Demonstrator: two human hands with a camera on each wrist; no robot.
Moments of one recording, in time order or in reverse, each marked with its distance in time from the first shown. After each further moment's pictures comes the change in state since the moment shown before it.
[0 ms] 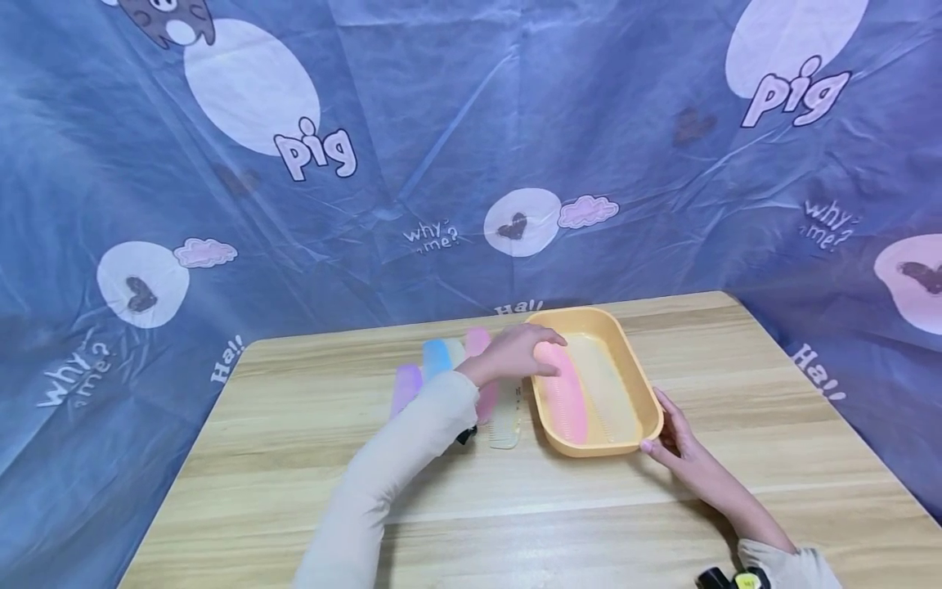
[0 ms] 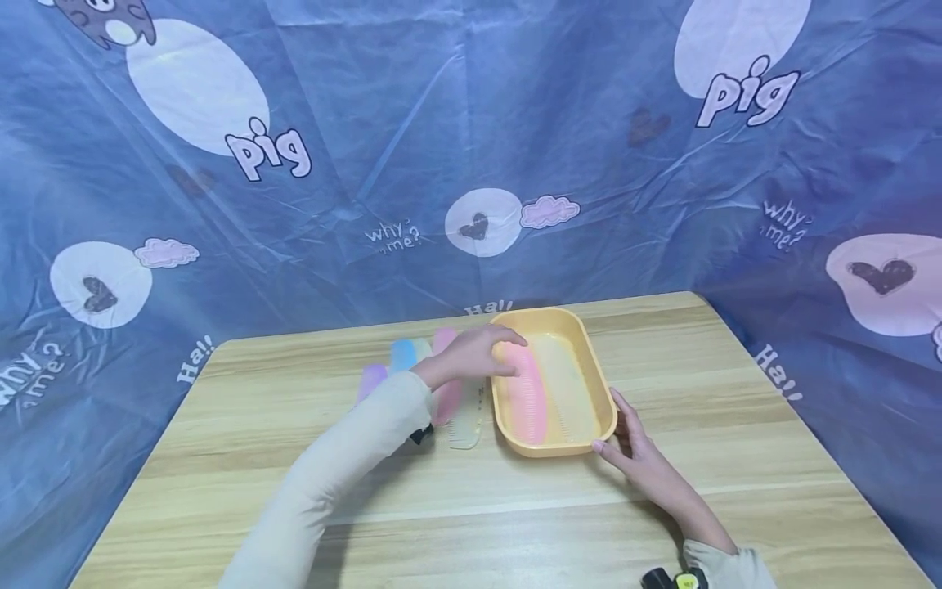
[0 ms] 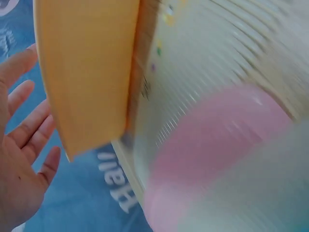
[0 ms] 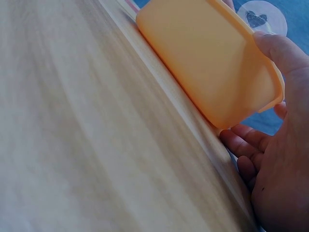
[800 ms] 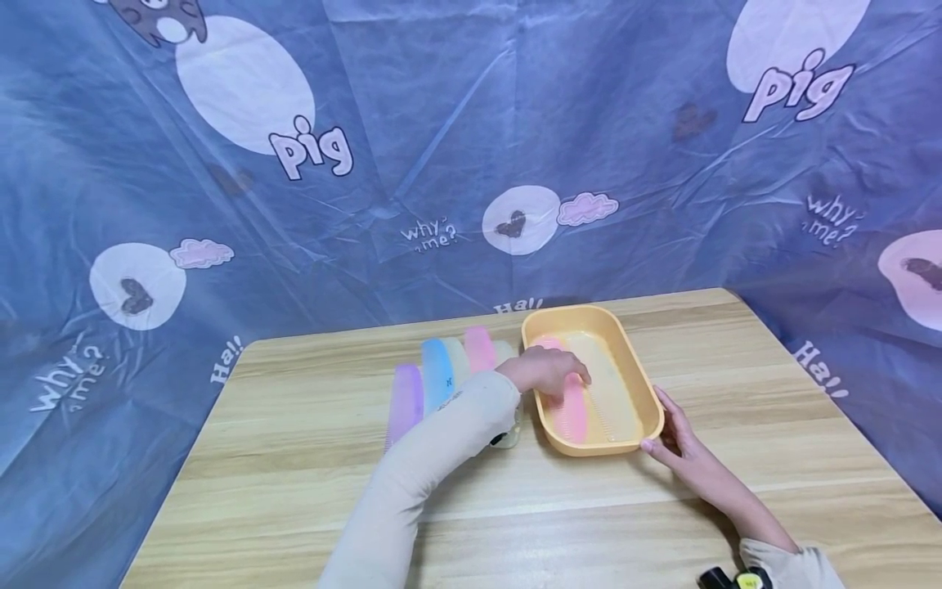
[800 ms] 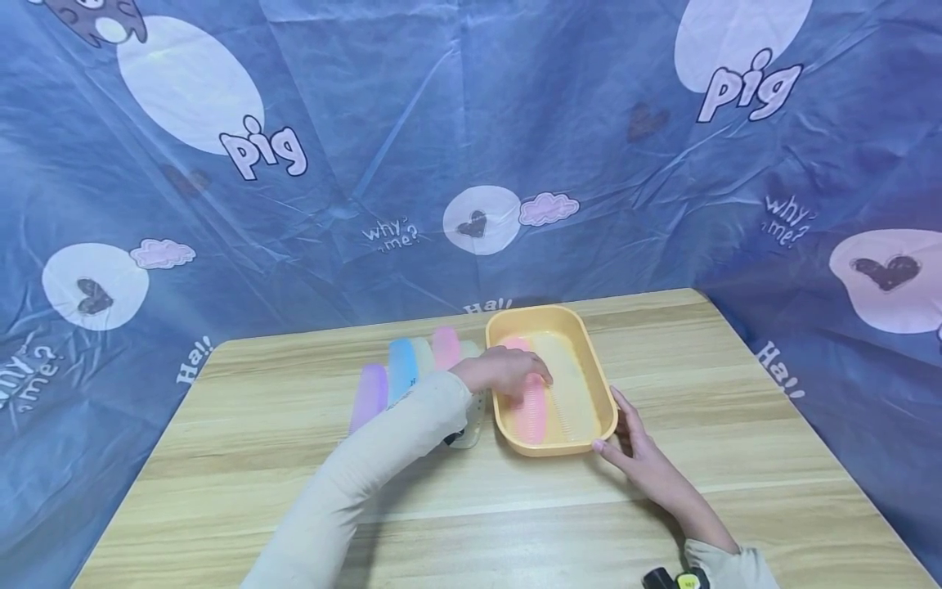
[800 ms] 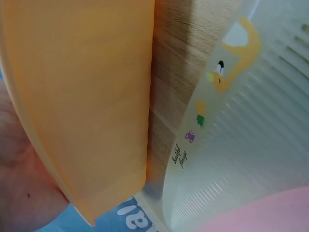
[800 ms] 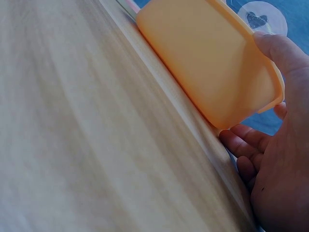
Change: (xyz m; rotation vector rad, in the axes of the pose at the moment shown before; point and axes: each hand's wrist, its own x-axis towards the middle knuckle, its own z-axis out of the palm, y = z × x) left_hand 0.027 0.039 0.025 0.280 -0.414 -0.036; right_hand 0.002 0.001 0.000 0.020 -0.021 0.017
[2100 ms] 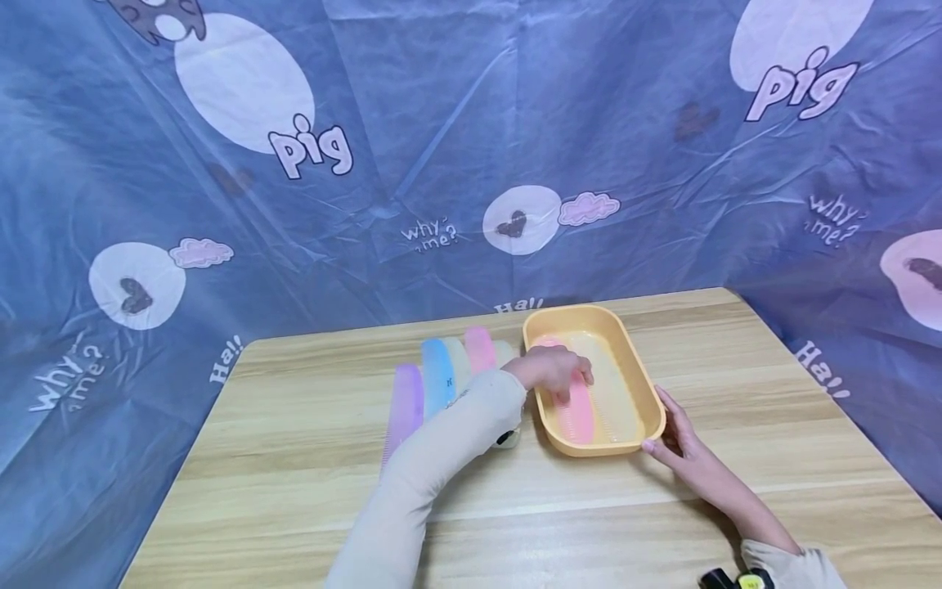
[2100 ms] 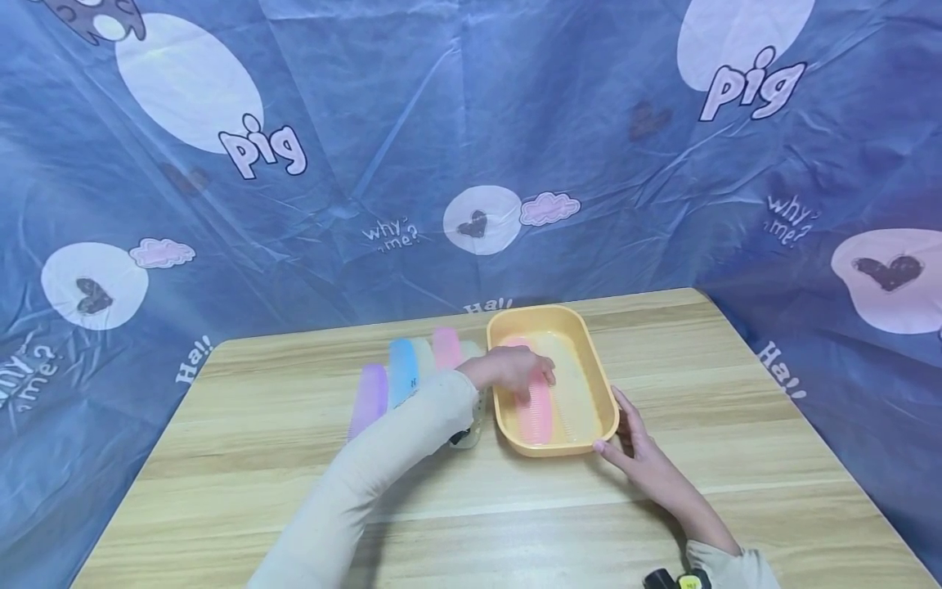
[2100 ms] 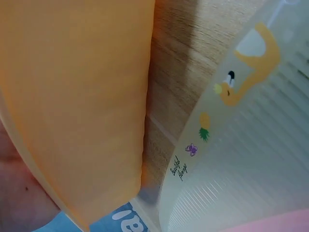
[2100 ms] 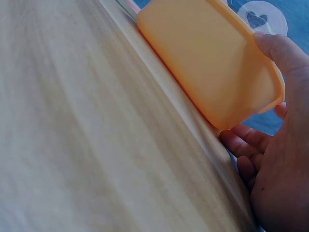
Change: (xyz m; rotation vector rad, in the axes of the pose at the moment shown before) left_hand 0.012 0.001 0.000 -0.070 -0.022 -0.041; right_hand 0.001 0.003 0.000 0.005 0.009 -0.031
